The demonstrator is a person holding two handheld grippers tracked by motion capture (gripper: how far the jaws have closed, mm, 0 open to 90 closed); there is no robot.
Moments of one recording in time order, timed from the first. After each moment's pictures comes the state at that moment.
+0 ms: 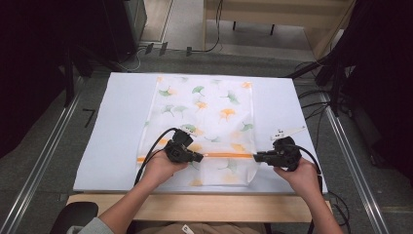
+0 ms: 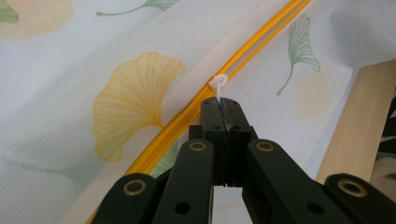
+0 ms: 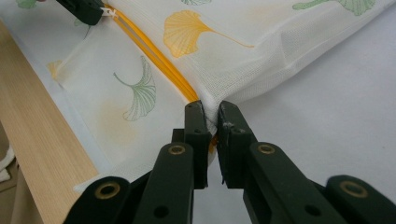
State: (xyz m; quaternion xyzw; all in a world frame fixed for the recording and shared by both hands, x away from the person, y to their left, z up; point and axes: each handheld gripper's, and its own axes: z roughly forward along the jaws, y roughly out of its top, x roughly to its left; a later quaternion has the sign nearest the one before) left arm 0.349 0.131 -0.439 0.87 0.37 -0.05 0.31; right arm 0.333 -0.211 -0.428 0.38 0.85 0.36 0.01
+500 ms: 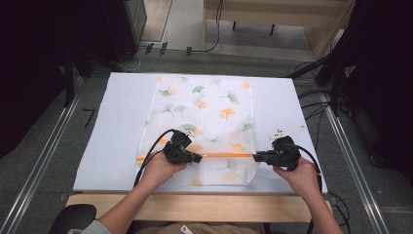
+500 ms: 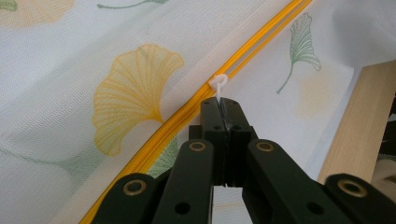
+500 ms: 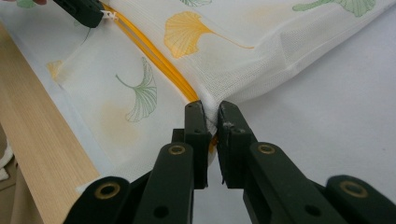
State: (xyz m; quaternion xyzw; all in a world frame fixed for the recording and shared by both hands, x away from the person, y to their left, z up) left arm 0.348 0.133 -0.443 0.87 0.38 -0.05 0.32; right arm 0.334 -0.209 -0.426 0.38 0.85 0.36 0.01
